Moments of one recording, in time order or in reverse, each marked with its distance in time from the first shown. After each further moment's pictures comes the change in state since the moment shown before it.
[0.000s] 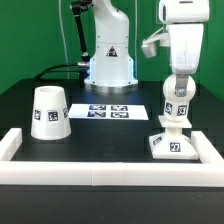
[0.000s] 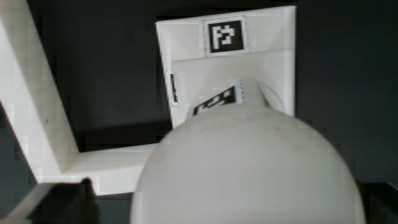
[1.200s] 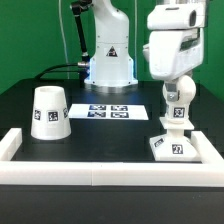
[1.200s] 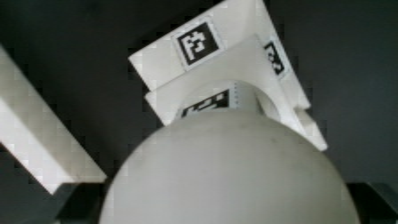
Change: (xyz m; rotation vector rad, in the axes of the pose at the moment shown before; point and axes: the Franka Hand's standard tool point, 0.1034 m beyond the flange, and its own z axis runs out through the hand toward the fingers) arm 0.001 0.008 0.007 0.004 0.005 0.480
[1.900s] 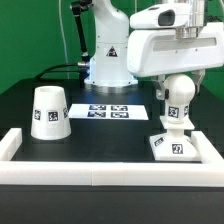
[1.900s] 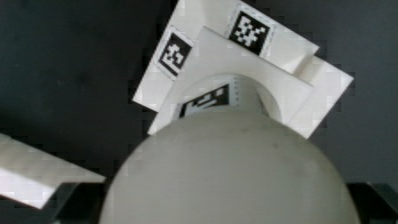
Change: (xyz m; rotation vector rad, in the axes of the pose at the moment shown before) arm -0.002 0.005 -0.001 -0.008 0.008 0.551
